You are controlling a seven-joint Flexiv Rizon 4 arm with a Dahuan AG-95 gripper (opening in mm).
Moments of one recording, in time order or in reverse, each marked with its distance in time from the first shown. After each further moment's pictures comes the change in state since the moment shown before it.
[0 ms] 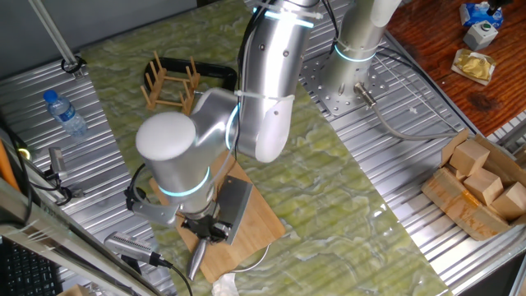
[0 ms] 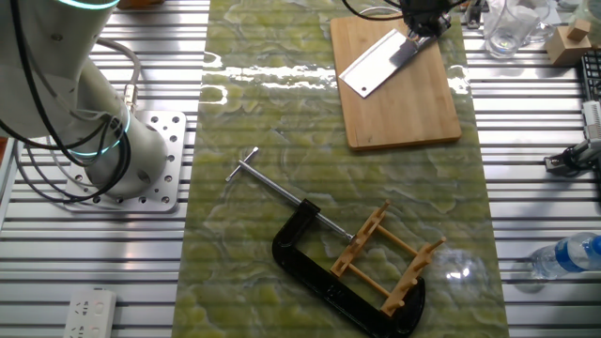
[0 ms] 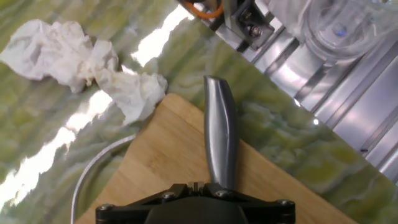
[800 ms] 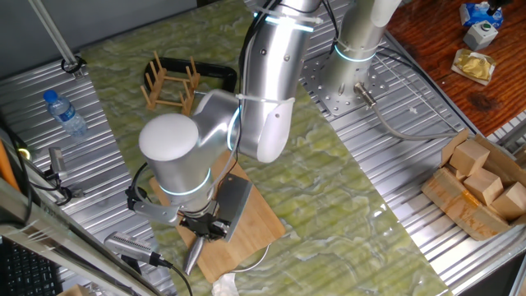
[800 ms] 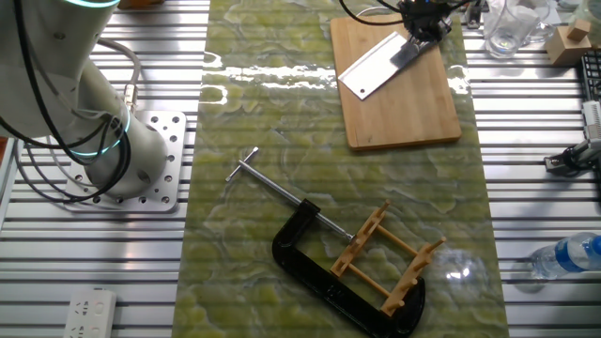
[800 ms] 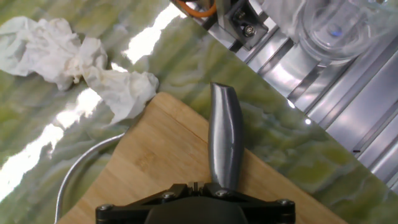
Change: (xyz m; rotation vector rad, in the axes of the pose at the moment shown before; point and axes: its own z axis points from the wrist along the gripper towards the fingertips) arm 0.014 -0.015 0.002 0.035 0.013 -0.049
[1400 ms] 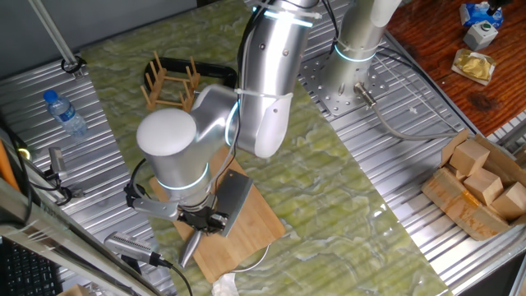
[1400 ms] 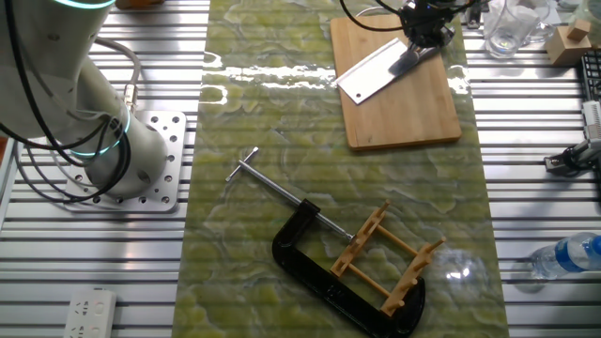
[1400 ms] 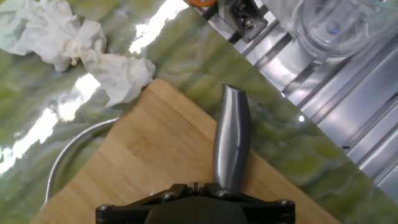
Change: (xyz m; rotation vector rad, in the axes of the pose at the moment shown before) arm 0.012 -0.010 -0.005 0.004 0.011 -0.060
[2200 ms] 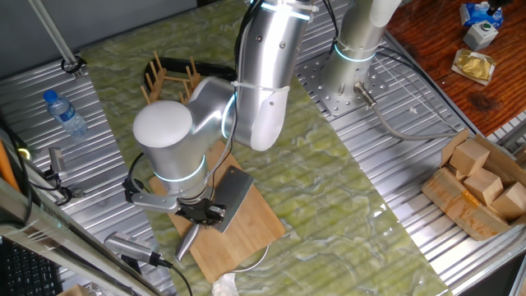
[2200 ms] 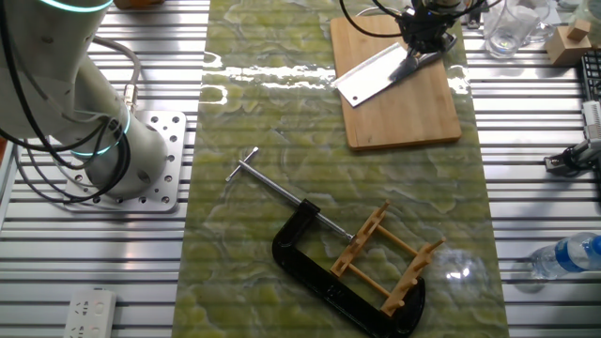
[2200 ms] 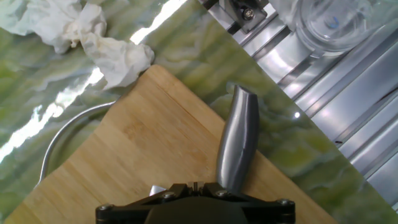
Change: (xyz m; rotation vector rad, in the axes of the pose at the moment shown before) arm 0.015 -0.010 -0.004 0.000 0.005 -0.062
